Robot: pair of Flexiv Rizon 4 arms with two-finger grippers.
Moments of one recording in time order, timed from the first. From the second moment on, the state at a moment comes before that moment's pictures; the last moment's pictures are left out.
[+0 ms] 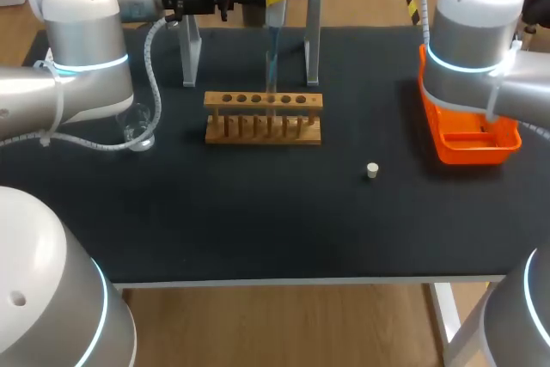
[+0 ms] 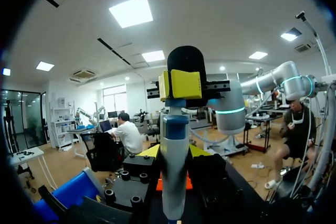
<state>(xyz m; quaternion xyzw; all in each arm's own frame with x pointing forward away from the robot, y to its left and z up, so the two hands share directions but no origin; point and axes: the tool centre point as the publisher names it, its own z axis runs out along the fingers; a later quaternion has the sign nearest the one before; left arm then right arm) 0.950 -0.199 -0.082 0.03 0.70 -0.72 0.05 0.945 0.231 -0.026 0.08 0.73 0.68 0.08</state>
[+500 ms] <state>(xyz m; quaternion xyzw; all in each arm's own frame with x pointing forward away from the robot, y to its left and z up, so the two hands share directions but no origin) 0.951 -0.199 -0.082 0.03 0.69 -0.72 0.05 0.946 0.230 -0.024 0.07 0.73 0.67 0.08</state>
